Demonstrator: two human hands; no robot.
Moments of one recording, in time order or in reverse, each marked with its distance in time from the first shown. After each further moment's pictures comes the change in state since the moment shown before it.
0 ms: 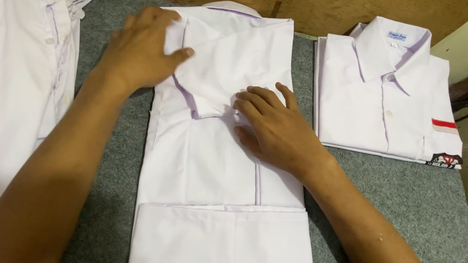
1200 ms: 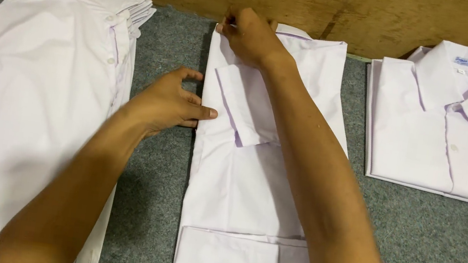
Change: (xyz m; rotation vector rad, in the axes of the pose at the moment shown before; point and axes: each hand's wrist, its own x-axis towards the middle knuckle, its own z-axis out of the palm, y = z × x) left_hand -0.028 -0.048 0.021 -1.026 -0.227 -0.466; right_hand 0.229 0.067 0.109 0.481 -0.101 0.514
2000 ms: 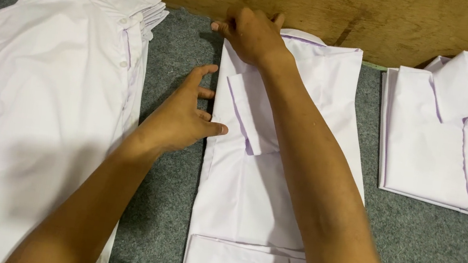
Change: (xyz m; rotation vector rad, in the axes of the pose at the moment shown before) left_hand -0.019 -0.003 0.006 0.210 0.013 0.203; right_hand 0.015 -0.018 0.006 -0.140 -0.017 -0.058
